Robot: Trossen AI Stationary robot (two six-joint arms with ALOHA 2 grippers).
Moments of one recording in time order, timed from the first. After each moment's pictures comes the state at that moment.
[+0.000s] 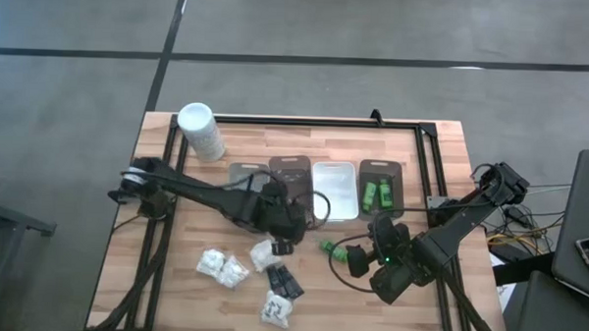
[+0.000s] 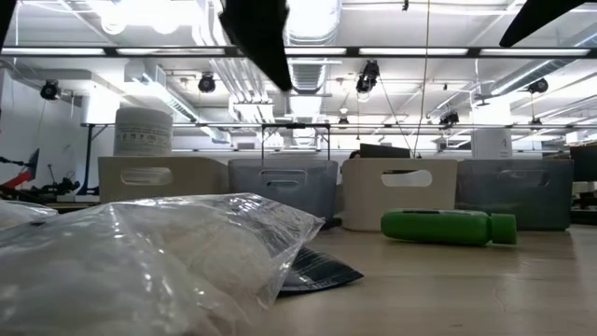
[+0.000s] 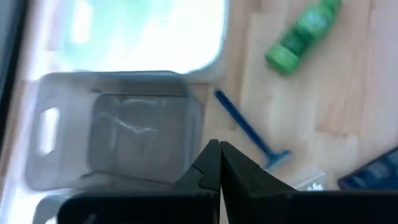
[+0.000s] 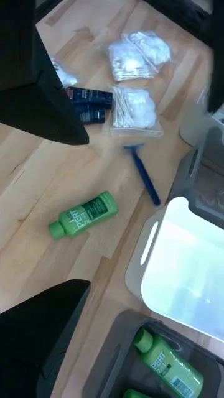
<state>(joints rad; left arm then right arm) -0.25 1.80 1.64 -0.96 -0.40 -0.30 0.69 1.56 1.38 -1.18 0.65 1.78</state>
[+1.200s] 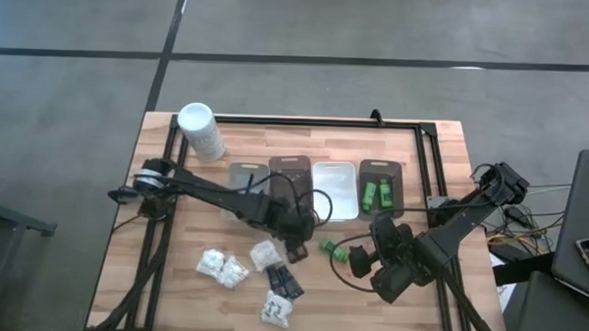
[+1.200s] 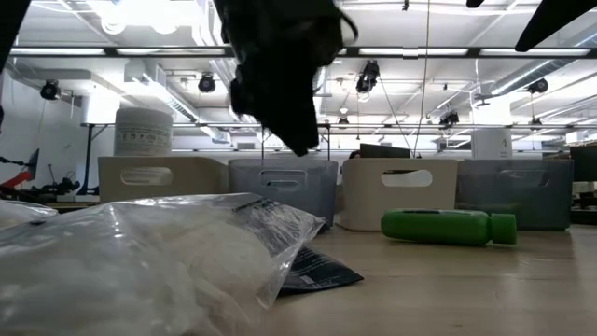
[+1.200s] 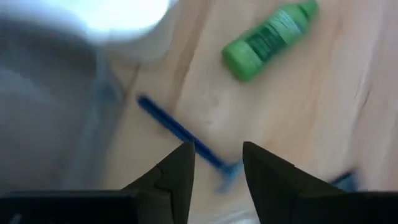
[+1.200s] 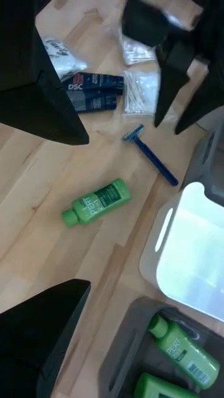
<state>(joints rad) -0.20 1.89 1.50 -0.69 -0.12 -0.61 0.69 1.56 1.38 -1.22 0.59 1.80</state>
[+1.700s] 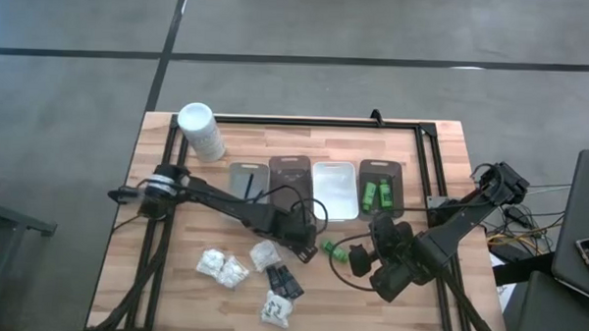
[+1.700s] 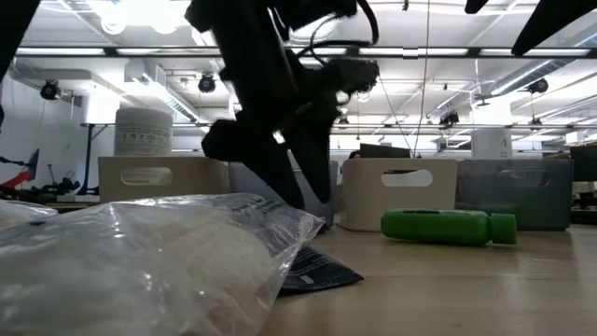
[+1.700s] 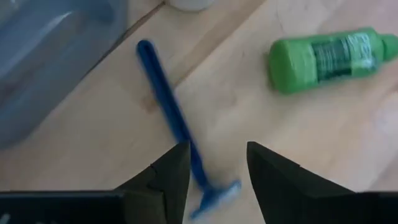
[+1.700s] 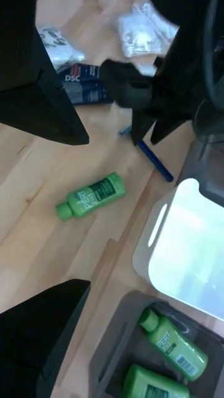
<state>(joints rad) -0.22 1.99 1.45 -0.57 -0.15 -1.03 0.69 1.56 1.37 -1.23 0.60 1.78</state>
